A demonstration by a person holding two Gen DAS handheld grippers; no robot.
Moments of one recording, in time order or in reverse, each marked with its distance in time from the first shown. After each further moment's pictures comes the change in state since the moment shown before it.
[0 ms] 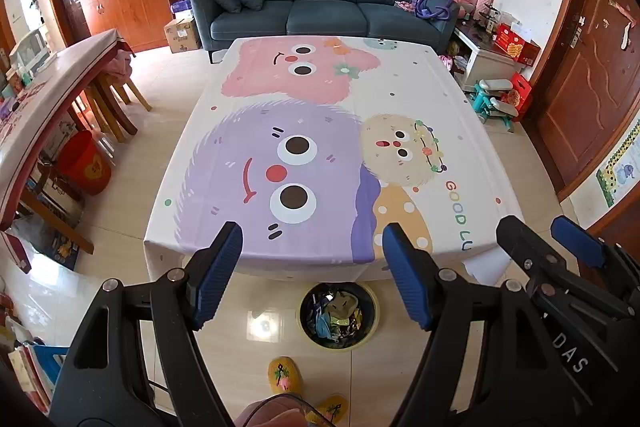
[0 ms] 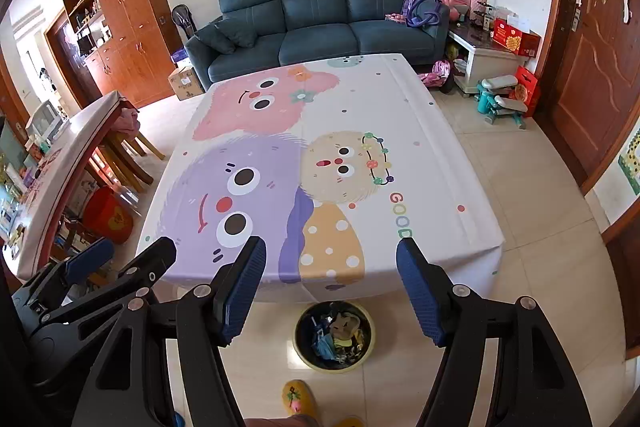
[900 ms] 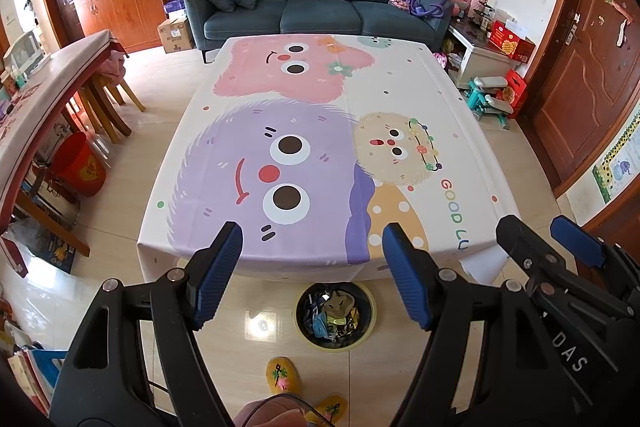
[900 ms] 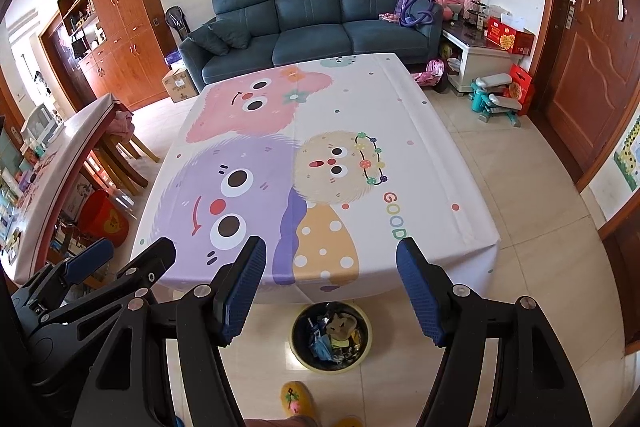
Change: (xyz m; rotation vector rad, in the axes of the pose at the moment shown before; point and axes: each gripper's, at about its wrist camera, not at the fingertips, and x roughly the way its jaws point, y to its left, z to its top) left arm 0.005 -0.004 0.001 0.003 0.005 -0.009; right arm 0.001 -0.004 0.002 0.004 0.000 -0.004
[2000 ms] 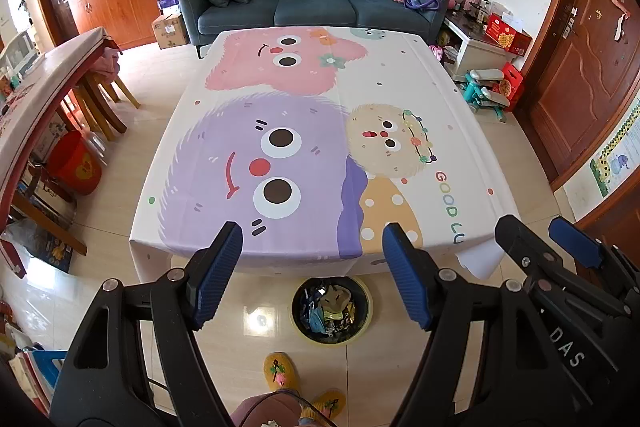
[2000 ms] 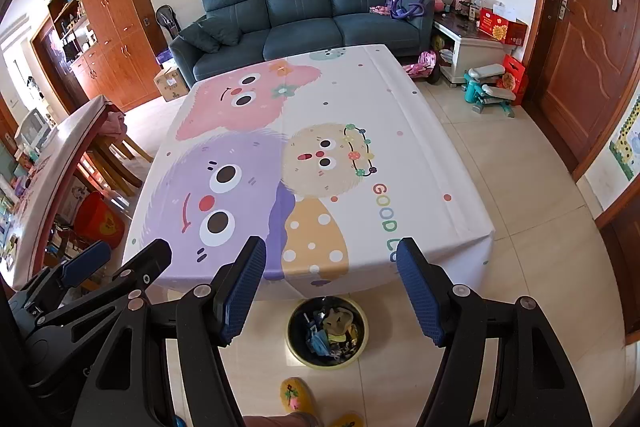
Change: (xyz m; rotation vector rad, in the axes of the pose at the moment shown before) left arm 0.008 -0.012 -0.006 0.008 0.017 -0.014; right arm 0.000 -0.007 0.001 -0.003 0.010 0.000
